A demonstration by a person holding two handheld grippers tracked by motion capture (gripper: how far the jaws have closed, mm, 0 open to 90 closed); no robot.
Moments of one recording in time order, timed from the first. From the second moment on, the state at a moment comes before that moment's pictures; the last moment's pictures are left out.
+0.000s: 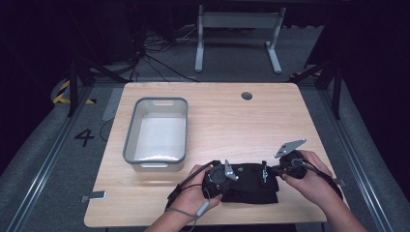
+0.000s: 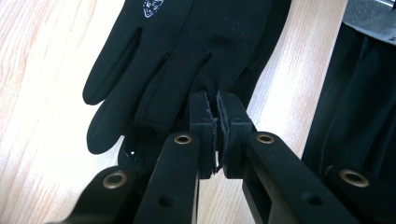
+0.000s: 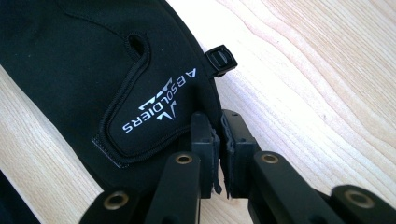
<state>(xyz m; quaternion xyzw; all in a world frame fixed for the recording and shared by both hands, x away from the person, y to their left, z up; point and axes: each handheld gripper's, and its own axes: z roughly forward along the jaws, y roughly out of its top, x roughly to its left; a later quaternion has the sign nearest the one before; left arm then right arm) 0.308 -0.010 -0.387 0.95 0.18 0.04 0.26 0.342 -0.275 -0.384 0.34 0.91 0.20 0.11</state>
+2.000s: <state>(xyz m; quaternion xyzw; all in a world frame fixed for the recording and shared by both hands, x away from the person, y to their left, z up) 0.352 0.027 -0.388 0.91 0.28 -0.01 0.31 0.338 -0.299 -0.393 0.38 0.90 0.22 0.06</state>
